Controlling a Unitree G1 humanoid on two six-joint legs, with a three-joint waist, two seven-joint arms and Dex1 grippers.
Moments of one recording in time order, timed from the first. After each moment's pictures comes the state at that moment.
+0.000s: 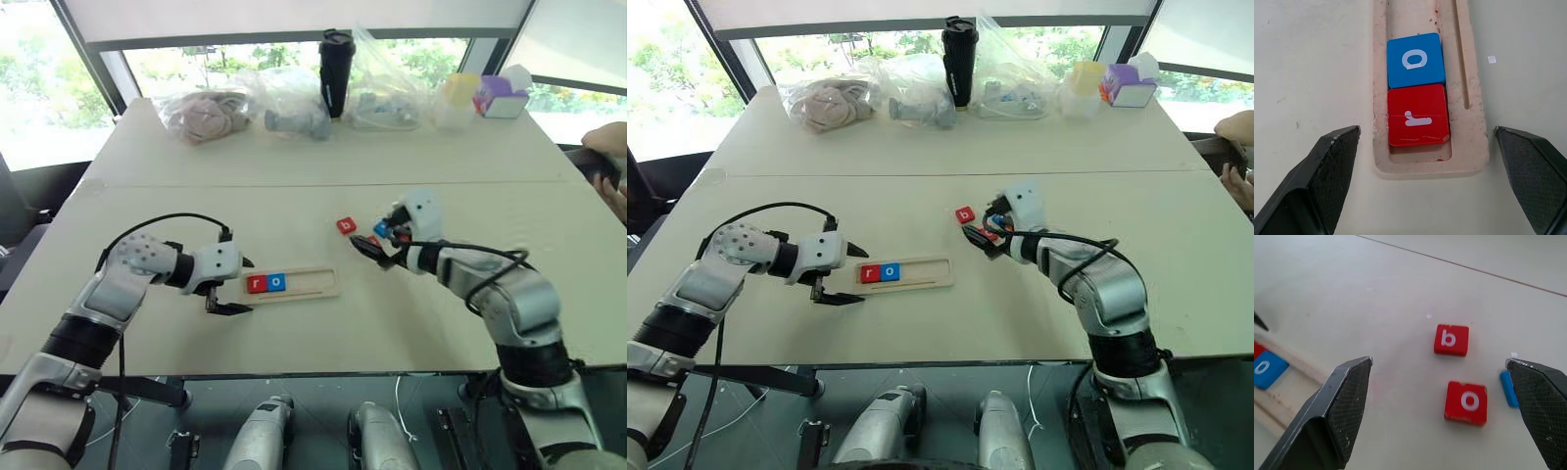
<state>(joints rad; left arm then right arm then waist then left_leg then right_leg) -0.53 0.81 -0.28 0.18 -0.04 0.08 -1.28 -0.54 -0.43 0.06 -0.22 0.39 0.95 0.35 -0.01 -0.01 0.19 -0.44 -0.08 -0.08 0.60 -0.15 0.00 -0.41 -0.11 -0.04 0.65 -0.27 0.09</state>
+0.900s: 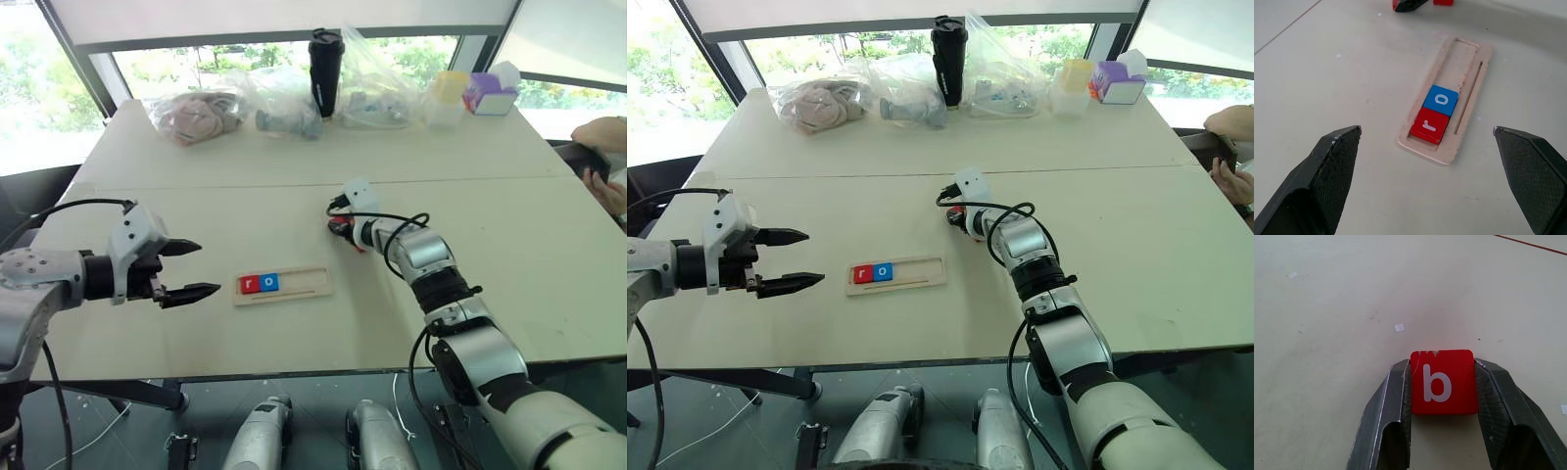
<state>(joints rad) -0.20 0.97 0.25 -0.33 -0.47 0.71 -1.10 -0.91 -0.19 0.15 0.59 0.10 0.67 0.35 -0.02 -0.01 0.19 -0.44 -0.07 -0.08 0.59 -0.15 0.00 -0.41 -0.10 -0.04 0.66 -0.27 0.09</state>
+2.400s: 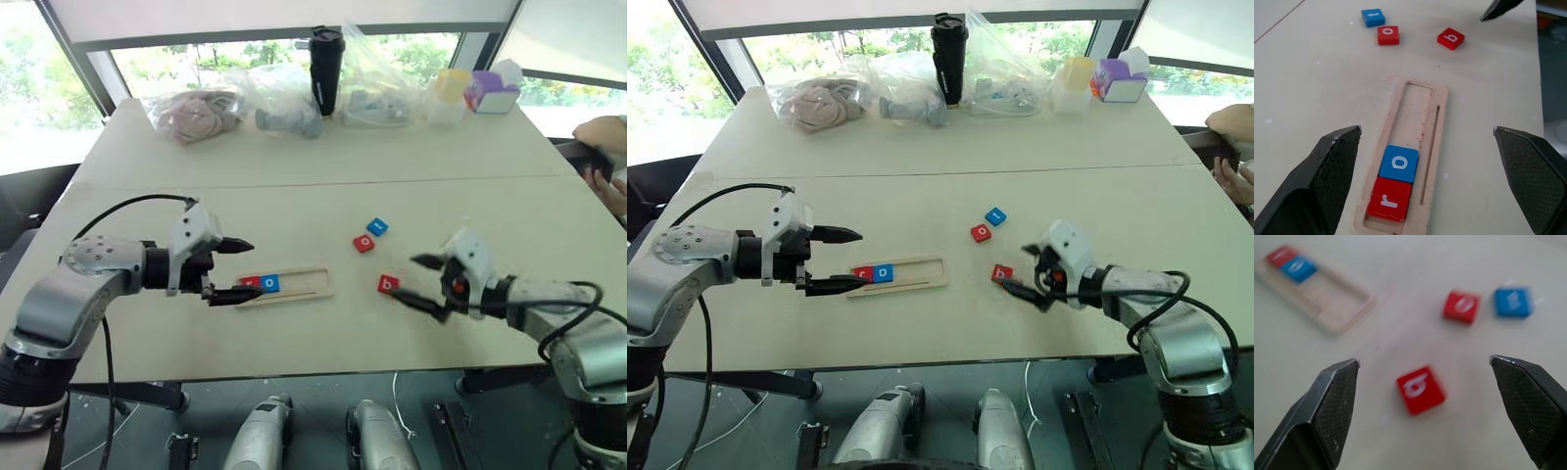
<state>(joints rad) -0.37 0.89 0.00 -0.32 -0.51 0.64 -1.12 -0.15 -0.75 -0.07 -0.35 0.32 0.70 0.92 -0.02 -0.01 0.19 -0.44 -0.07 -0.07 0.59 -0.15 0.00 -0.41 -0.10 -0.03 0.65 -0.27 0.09</state>
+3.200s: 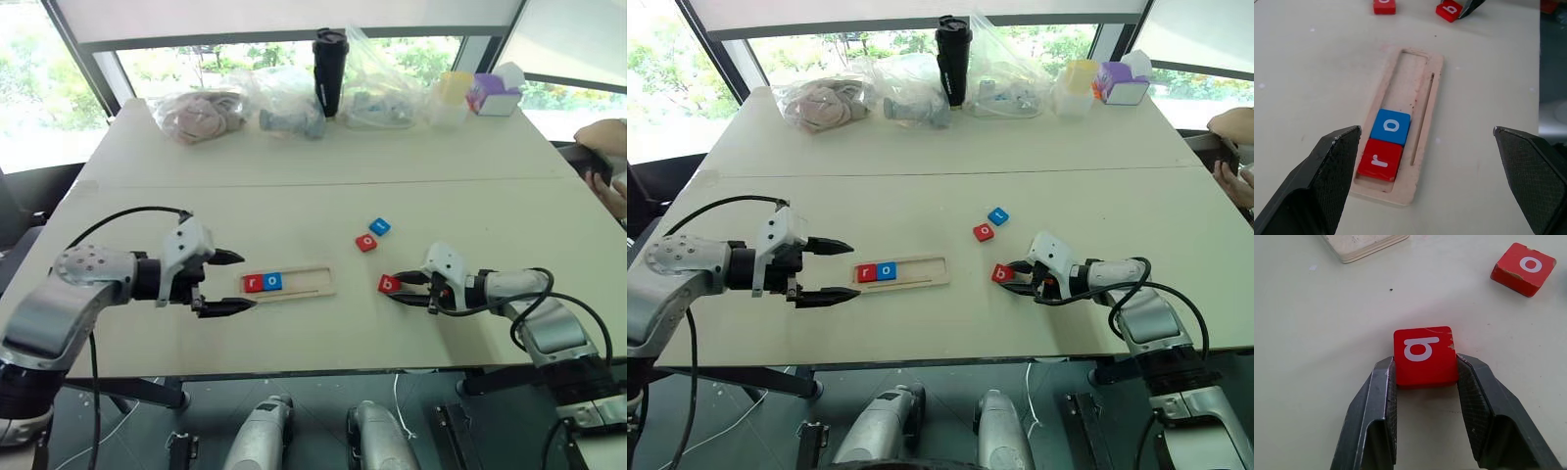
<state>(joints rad) -0.27 0.94 0.03 -0.32 -0.49 0.62 -1.11 -0.34 -0.72 0.10 0.08 0.22 0.32 1.08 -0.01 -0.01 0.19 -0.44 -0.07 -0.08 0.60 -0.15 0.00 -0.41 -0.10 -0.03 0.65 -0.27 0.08</state>
